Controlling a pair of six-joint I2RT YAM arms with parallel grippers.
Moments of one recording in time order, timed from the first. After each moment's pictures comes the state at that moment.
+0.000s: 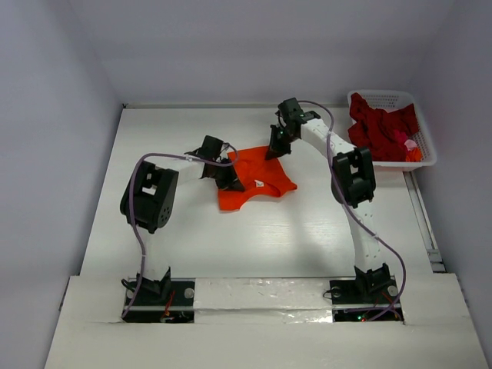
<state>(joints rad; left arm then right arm) -0.38 1.93 1.15 -0.27 0.46 -0.75 0.39 2.39 2.09 -0.79 -0.35 0.50</state>
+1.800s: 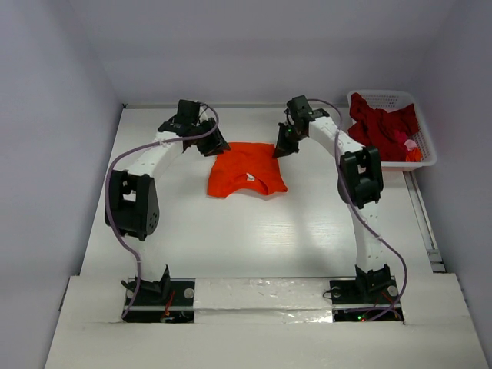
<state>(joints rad) -0.25 1.82 1.46 -0.50 0.38 -0.65 0.34 2.35 2.05 -0.80 -0.35 0.50</state>
